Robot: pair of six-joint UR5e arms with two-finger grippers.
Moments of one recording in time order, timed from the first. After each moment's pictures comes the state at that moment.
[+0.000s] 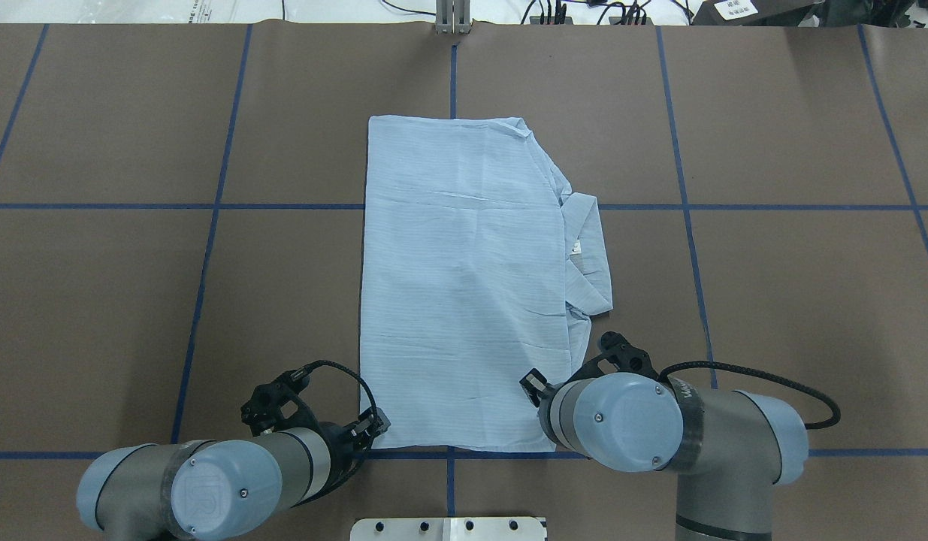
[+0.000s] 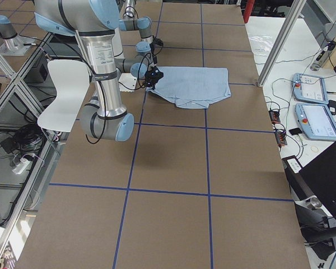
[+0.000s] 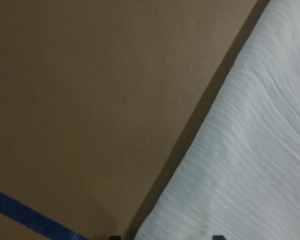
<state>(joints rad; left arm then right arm) -0.11 -1.87 -1.92 -1.95 -1.46 -2.12 0.21 -1.22 2.00 -1.51 1.60 2.28</state>
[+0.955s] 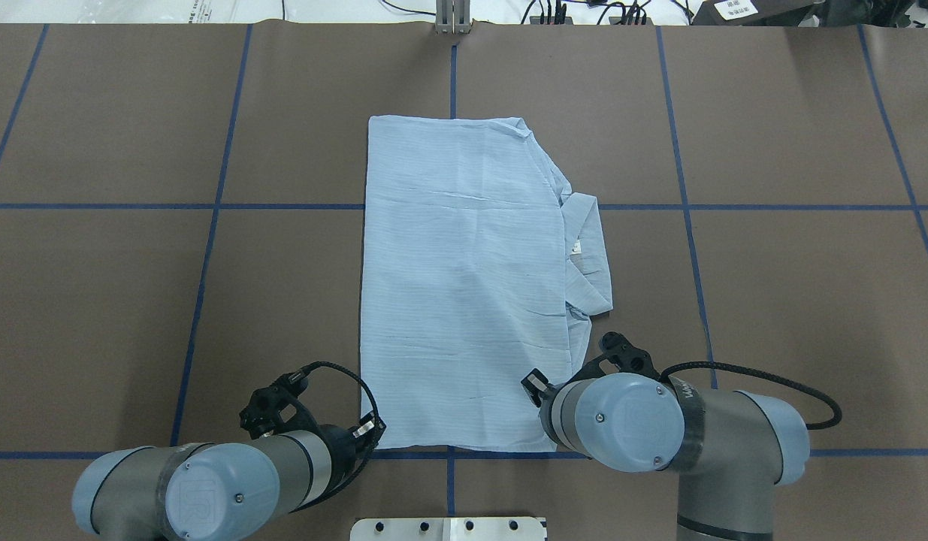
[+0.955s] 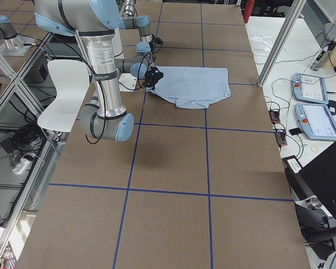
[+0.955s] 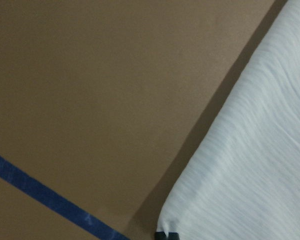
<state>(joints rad) -0.11 -1.87 -1.97 -1.95 -1.47 -2.16 0.21 -1.23 2.01 -1.51 1.60 2.28</state>
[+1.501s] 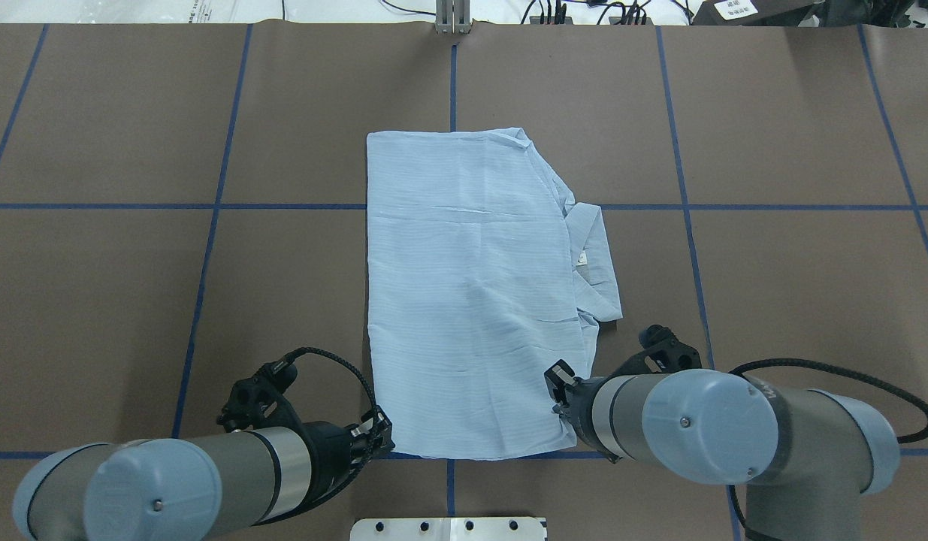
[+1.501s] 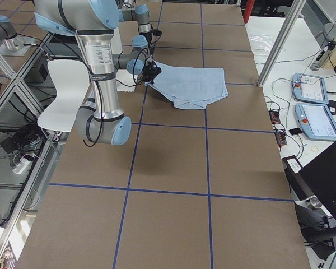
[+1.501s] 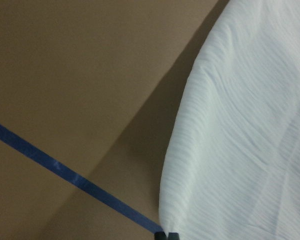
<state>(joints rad) -0.13 -1.86 -2.14 -1.95 -1.51 -2.17 0.23 -1.30 2.19 -1.51 1.60 2.34</state>
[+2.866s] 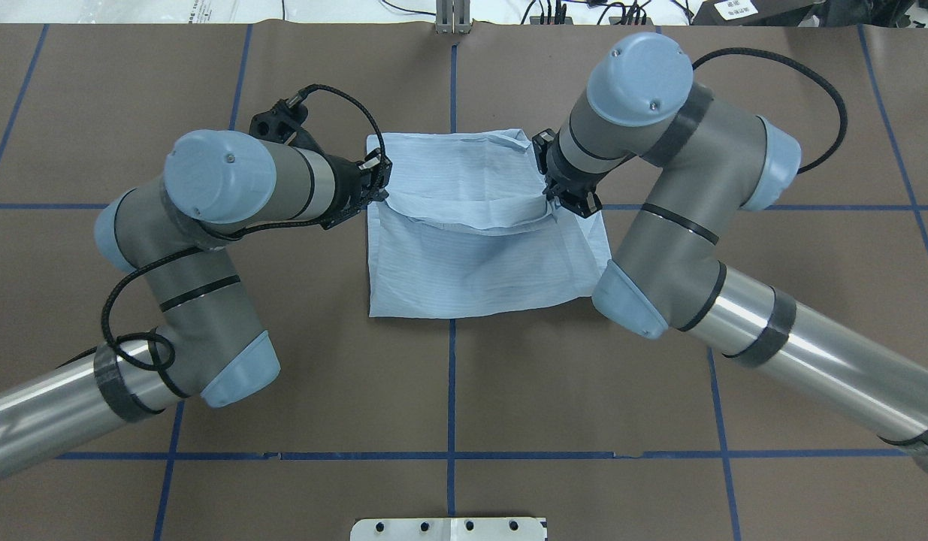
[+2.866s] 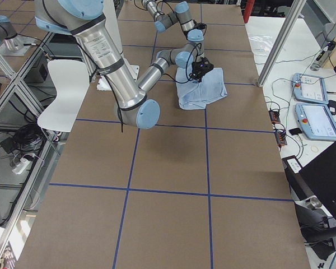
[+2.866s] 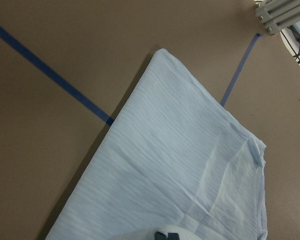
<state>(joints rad) -0.63 -2.18 -1.62 -2.08 -1.68 -1.87 0.73 -0.88 1.59 -1.48 1.91 2.08</state>
